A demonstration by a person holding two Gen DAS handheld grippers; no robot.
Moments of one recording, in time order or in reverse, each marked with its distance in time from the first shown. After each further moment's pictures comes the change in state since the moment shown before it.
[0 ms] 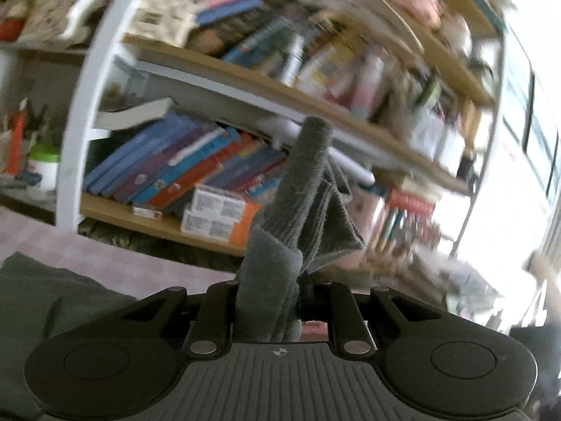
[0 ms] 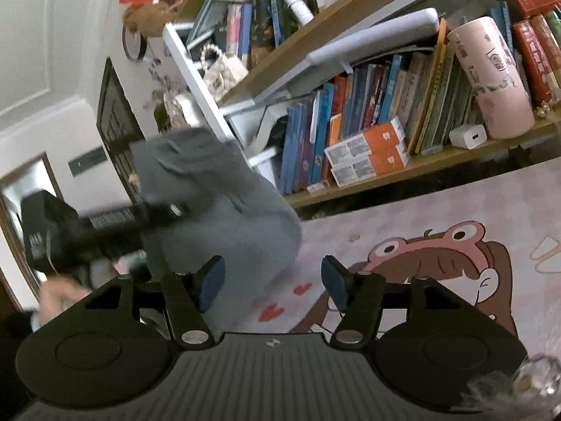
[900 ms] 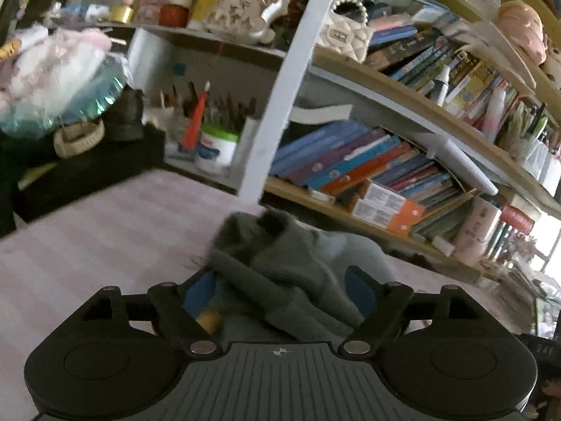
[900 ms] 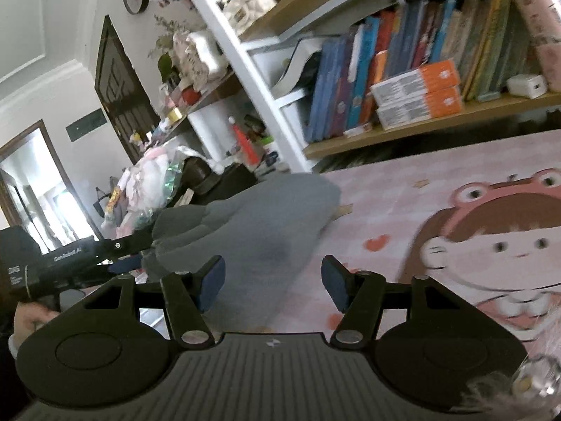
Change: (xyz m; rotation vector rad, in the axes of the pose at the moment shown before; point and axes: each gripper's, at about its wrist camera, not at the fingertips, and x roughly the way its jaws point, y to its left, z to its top) left arm -0.116 0.118 -0.017 -0.102 0.007 0.374; right arm 0.089 0.074 -0.030 0.021 0.135 0.002
